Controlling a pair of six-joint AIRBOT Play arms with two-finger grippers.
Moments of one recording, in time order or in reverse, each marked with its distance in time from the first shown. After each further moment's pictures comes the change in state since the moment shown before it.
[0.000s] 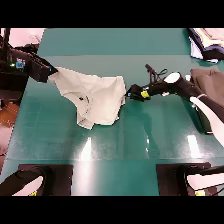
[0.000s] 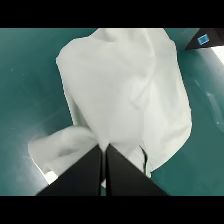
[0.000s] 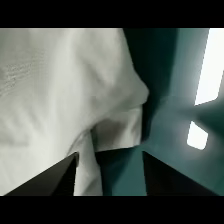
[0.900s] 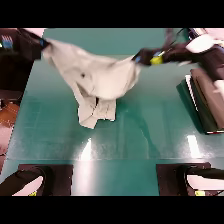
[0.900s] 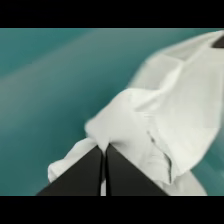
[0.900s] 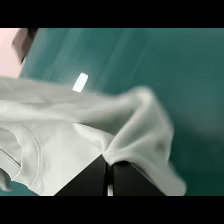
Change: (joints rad) left arm 0.000 0.000 0.110 -0.011 0.251 -0.001; right arm -0.068 0.177 0.415 -0.100 0.092 -0.055
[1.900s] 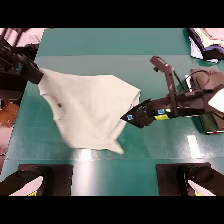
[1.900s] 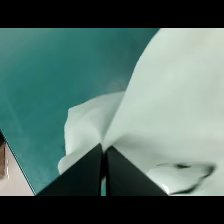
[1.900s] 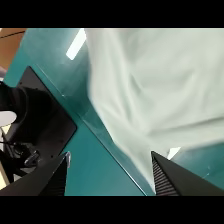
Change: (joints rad) left arm 0.000 -0.054 -0.155 0.423 -0.240 0.060; right arm 0.353 0.507 -0.530 -0.120 0.119 0.222
